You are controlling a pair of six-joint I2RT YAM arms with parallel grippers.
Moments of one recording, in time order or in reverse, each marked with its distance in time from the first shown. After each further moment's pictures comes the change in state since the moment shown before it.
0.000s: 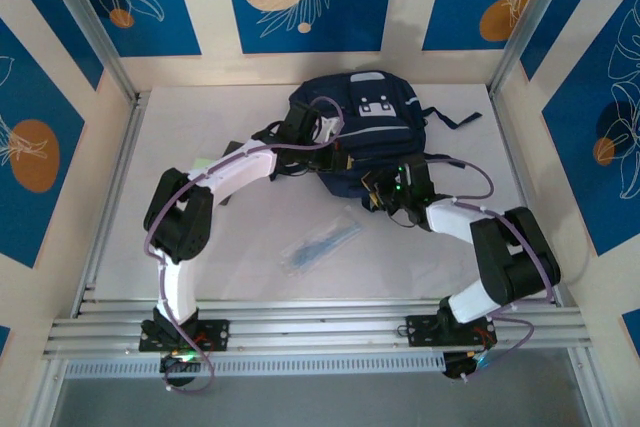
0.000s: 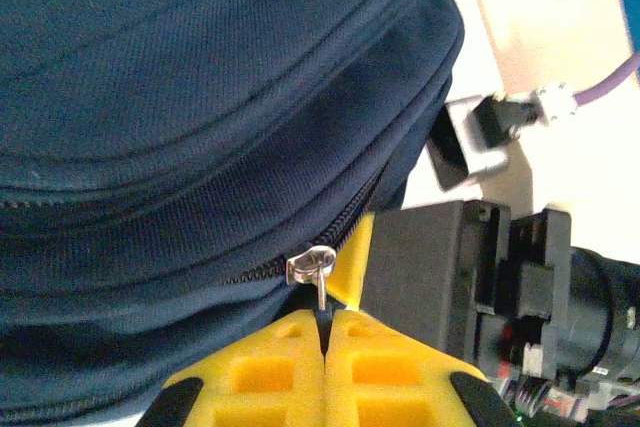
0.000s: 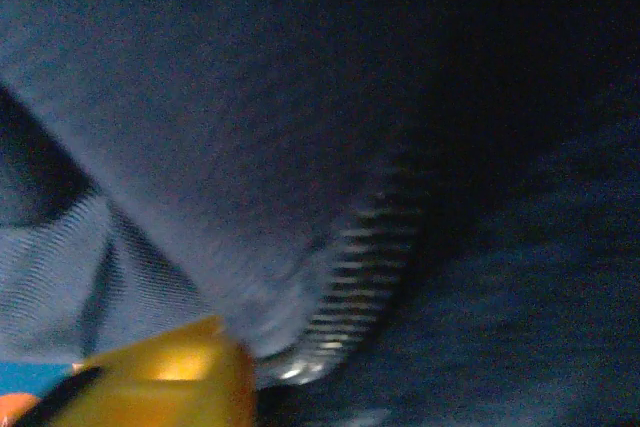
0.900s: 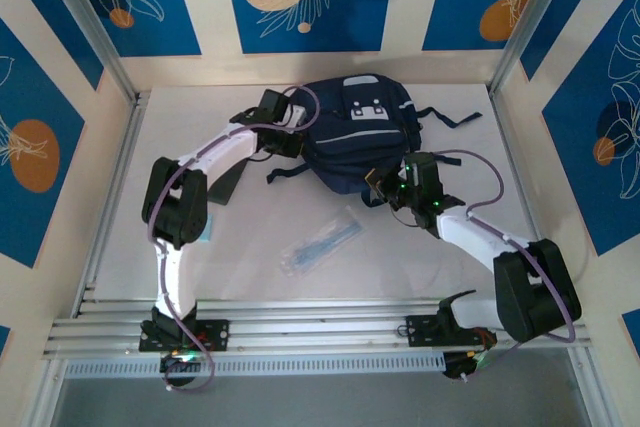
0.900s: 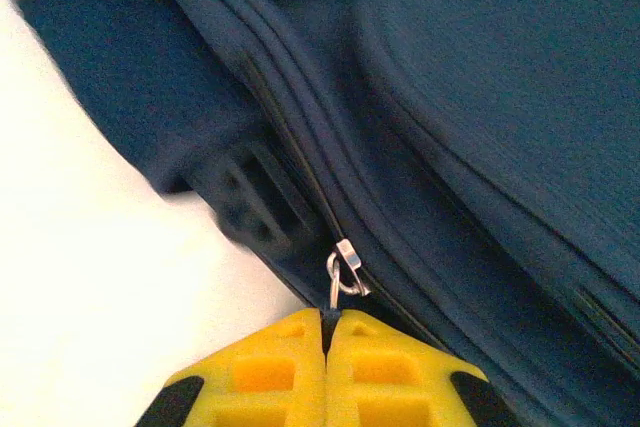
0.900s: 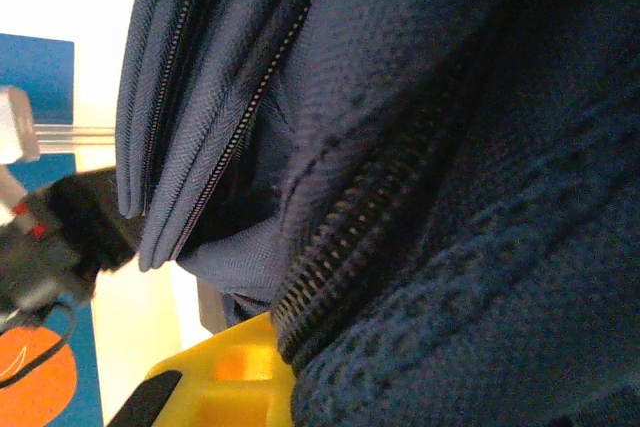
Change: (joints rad) left arm 0.204 0.094 0.102 -0.150 -0.437 0.405; right arm 0.017 -0.224 0.000 -0.129 -0.010 -0.114
